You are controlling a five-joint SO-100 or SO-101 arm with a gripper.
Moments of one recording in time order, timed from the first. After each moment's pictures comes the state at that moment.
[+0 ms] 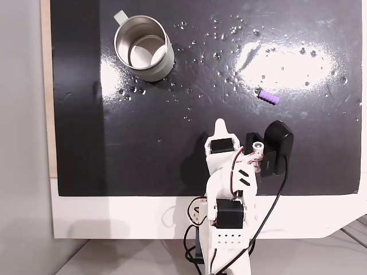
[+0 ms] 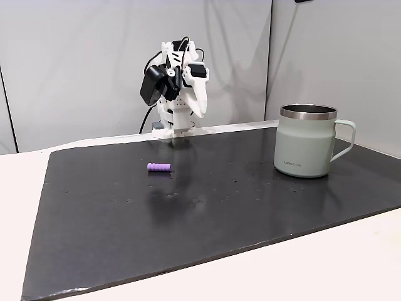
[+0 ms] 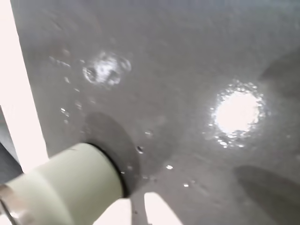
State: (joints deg) arm 2.8 175.0 155.8 57.5 -10.6
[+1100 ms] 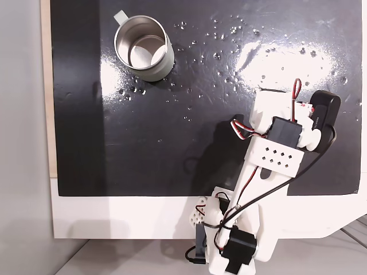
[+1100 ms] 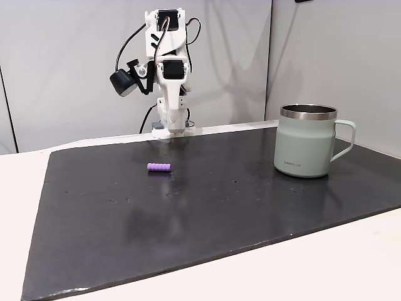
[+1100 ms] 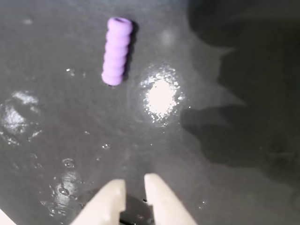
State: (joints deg) arm 20.0 108.7 103.6 73.1 -11.3
